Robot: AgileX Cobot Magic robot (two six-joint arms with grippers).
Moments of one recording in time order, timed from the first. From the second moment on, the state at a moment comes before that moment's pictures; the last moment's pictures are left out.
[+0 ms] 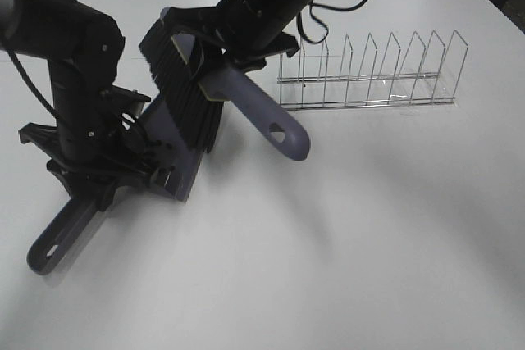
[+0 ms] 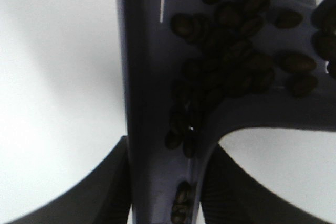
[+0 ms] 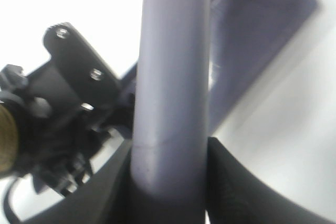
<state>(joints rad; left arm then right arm) -0.43 2.12 -1.36 0.14 1.04 -0.22 0.51 2.12 -1.73 0.52 0.79 -0.14</state>
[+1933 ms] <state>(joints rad) -0.23 1.96 -0.99 -0.02 0.74 -0.20 0.10 1.84 -1.21 -0.14 0.77 0.17</state>
